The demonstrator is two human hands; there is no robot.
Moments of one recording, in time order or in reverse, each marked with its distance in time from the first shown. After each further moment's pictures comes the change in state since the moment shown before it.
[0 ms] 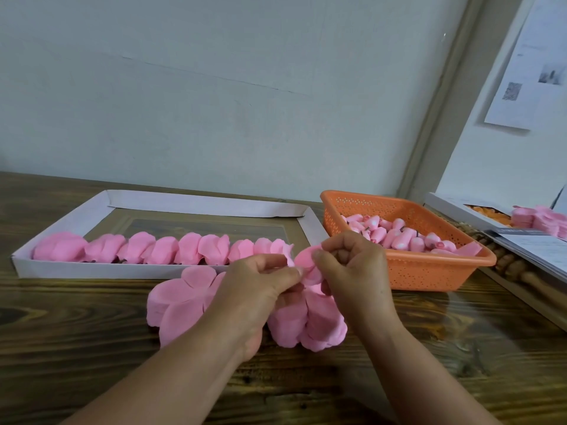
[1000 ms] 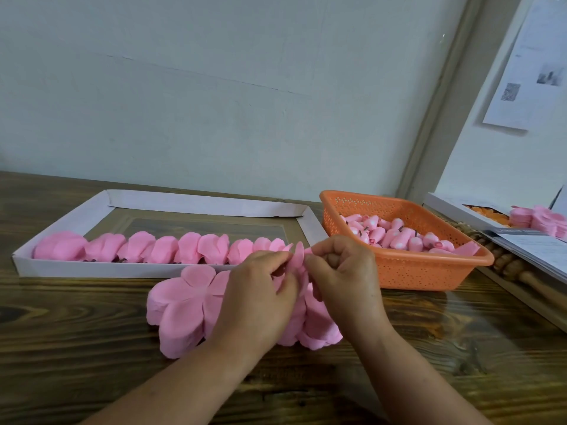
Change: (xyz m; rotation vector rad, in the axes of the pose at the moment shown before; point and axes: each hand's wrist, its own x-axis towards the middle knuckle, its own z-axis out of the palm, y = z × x) left_hand 0.000 -0.012 0.000 0.741 0.136 0.710; right_hand -0.006 -0.002 0.008 0.023 -0.040 0.015
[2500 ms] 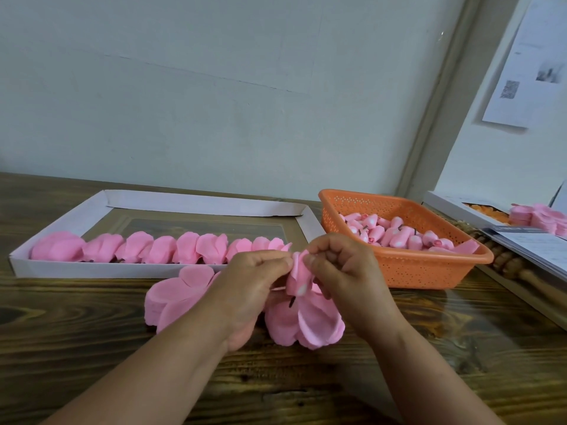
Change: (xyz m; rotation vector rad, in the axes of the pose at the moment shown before) left_hand 0.014 0.000 -0.013 -0.758 -0.342 -0.571; right_hand 0.002 -0.007 -0.015 0.068 -0.249 -0.057
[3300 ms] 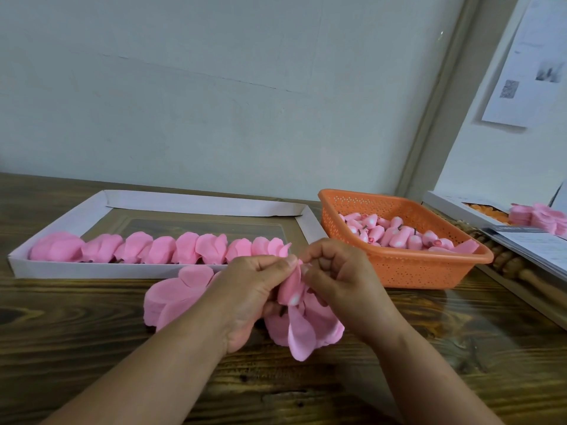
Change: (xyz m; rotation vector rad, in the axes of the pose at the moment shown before) left_hand -0.001 -0.003 -0.003 -0.003 -0.021 -0.078; right_hand -0.003 0.004 -0.003 -0.001 -0.155 0.016
